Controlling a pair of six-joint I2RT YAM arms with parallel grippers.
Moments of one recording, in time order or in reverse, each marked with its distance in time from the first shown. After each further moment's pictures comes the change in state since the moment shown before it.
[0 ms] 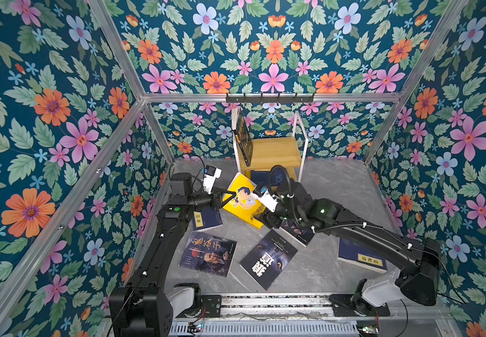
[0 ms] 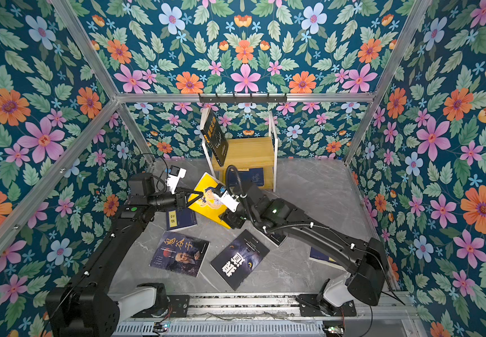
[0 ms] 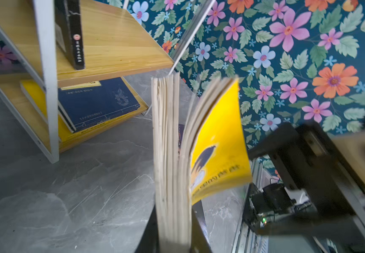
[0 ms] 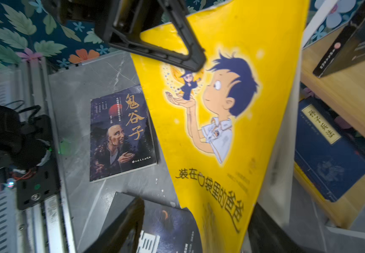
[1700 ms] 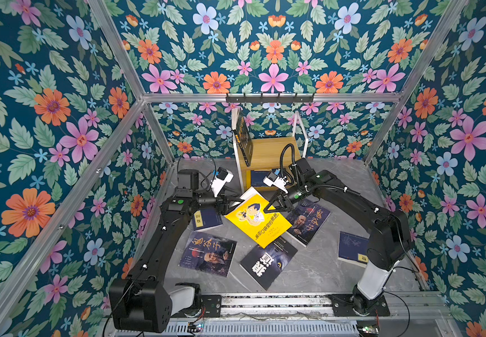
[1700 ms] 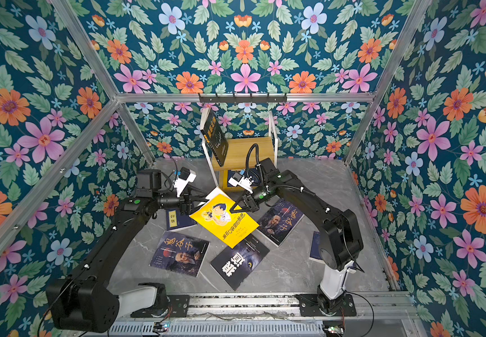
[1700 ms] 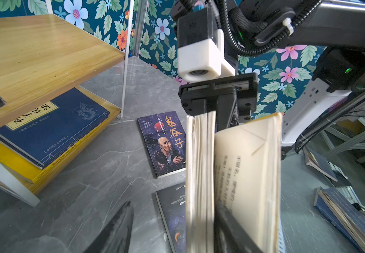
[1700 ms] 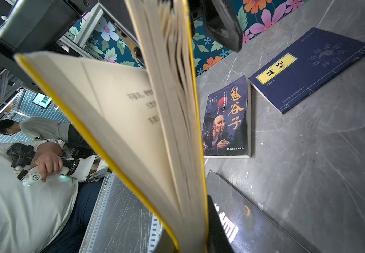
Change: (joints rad) left arm -0.060 0.064 0.129 -0.241 0.129 0.470; right arm -0.457 0.289 0.198 -0.311 -1.221 -0.152
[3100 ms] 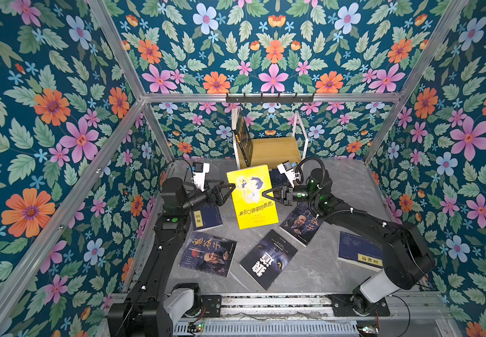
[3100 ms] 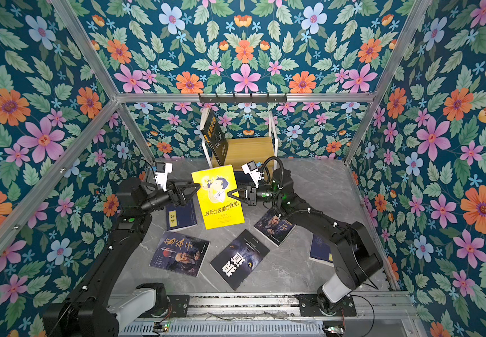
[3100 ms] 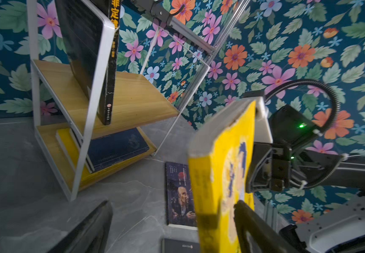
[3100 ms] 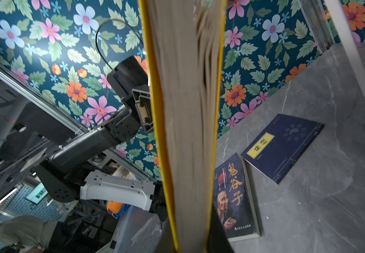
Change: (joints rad) left arm 0.105 -0.155 -0.200 0.536 -0.224 -0.606; right arm -0.008 -0.240 -0.522 1.258 0.135 0.934
